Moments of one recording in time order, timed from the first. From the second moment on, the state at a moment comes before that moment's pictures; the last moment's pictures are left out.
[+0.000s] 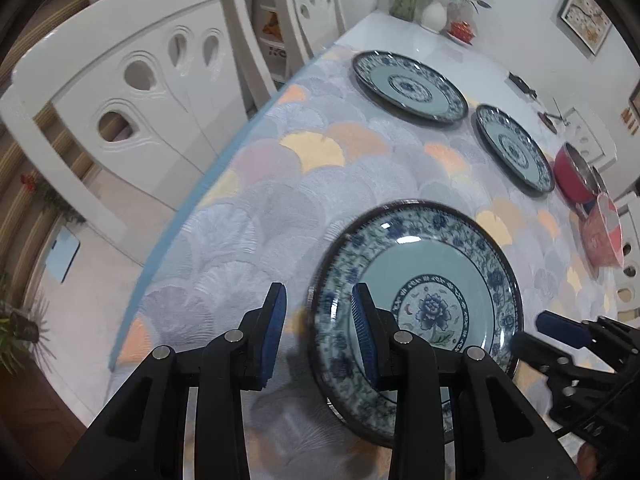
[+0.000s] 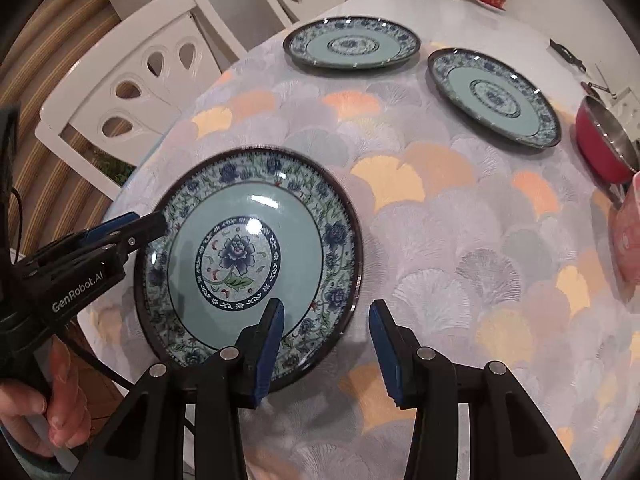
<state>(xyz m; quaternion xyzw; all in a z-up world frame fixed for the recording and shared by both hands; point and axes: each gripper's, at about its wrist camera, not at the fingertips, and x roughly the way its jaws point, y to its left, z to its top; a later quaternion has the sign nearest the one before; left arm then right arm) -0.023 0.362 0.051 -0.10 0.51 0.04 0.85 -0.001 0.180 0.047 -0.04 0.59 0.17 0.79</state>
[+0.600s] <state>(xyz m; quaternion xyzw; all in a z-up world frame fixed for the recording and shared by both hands) 0.031 0.353 0.151 -0.10 0.41 -0.01 0.91 0.055 0.144 0.157 0.00 0.50 0.15 0.86</state>
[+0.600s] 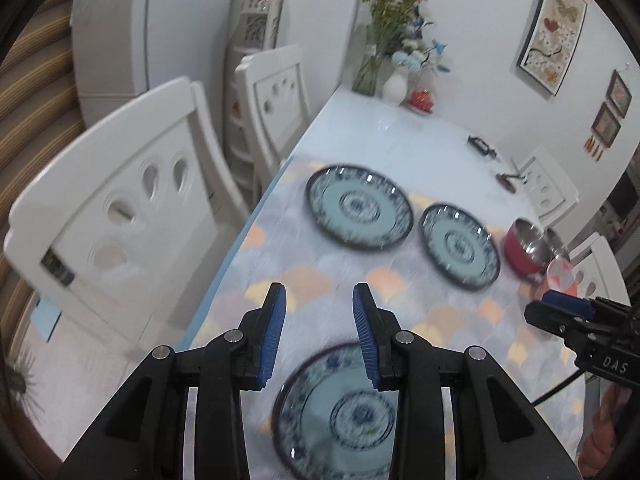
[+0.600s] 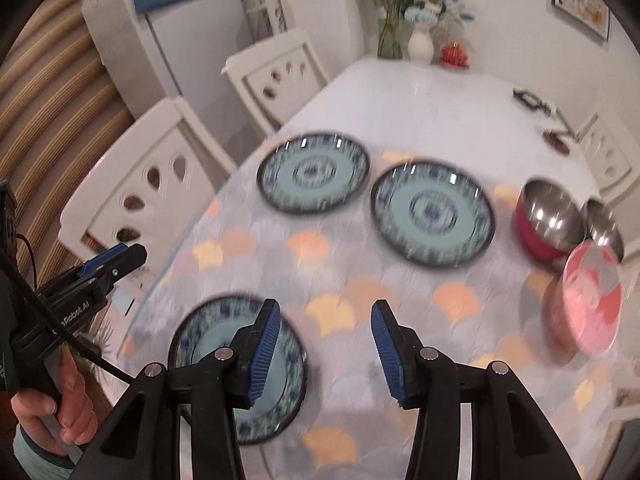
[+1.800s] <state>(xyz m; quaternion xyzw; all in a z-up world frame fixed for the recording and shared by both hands) 0.224 0.351 0.050 -0.16 0.50 -0.01 0.85 0.324 0.152 0.064 0.04 0.55 0.14 0.82</state>
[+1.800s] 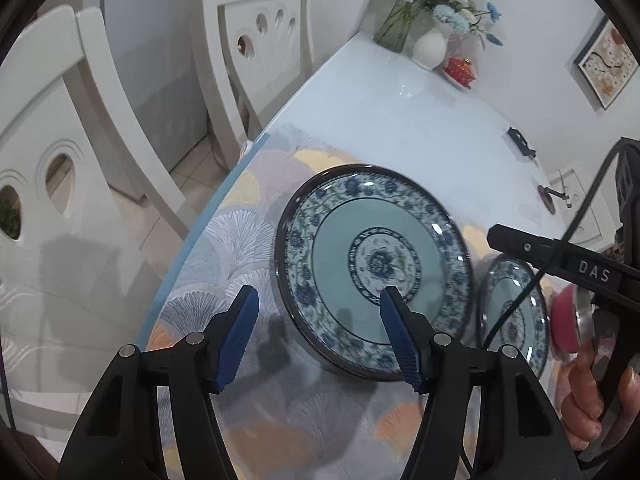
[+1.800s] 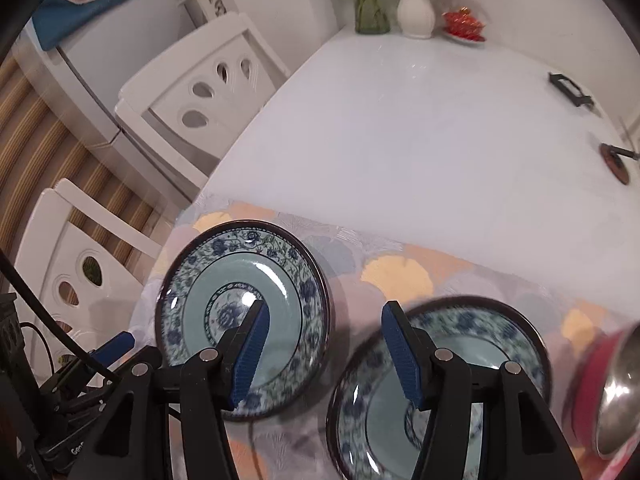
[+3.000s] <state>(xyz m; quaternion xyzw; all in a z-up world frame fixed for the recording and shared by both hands) 0.208 0.372 0.041 -0.22 0.51 -0.01 0.83 0.308 0.193 0.039 -0.01 0.57 0.20 0.80</state>
